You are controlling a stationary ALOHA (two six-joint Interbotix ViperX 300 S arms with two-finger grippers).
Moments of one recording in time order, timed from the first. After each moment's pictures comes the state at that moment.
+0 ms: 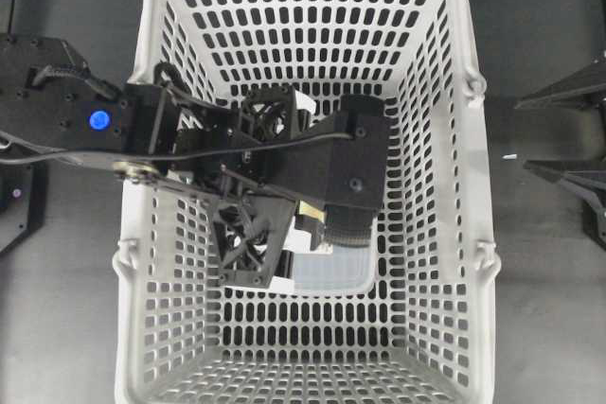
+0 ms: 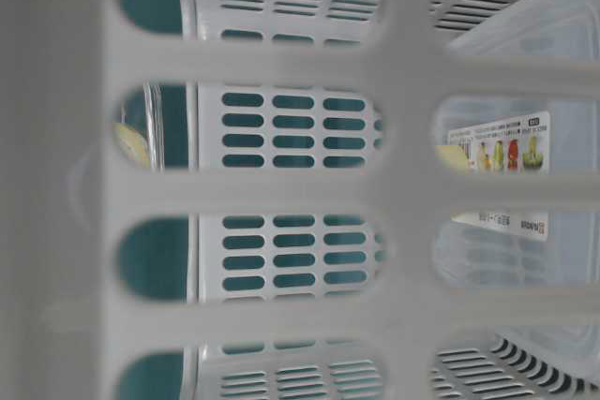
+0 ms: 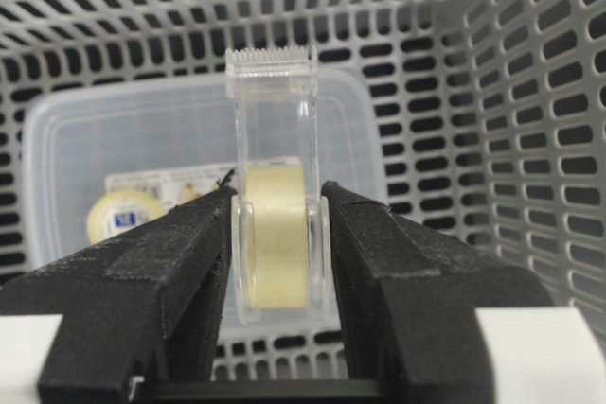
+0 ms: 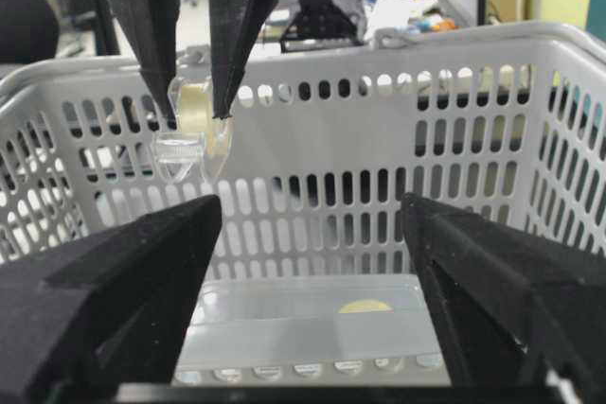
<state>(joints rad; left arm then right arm) -0.15 0.03 -0.16 0.04 1.08 -0.04 0.00 -1.03 1.19 0.01 -0.15 0.06</state>
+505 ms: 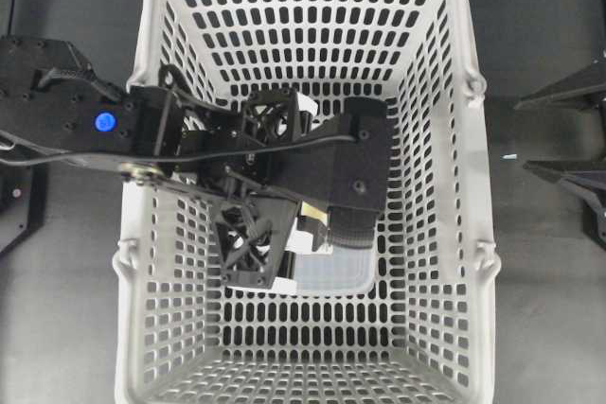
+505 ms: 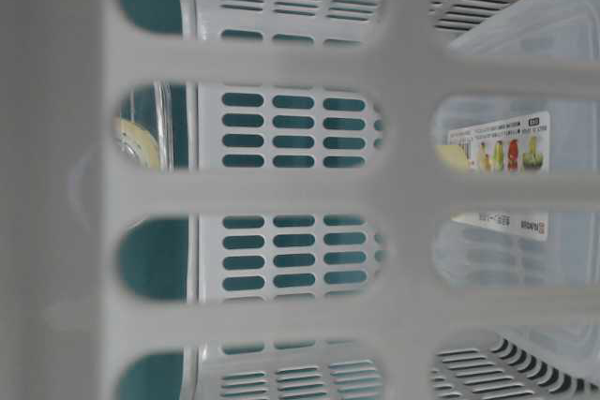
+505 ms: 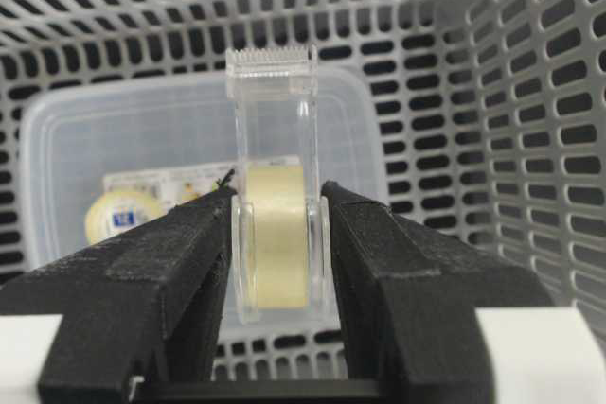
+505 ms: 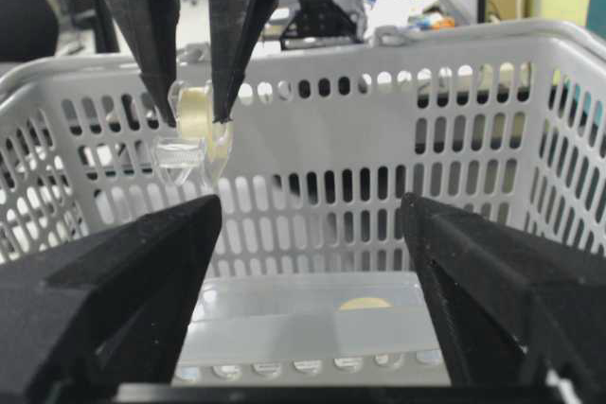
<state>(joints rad) -0.15 0.04 -0.16 0.04 1.08 -0.04 0.00 -1.03 1.19 0.01 -0.15 0.06</state>
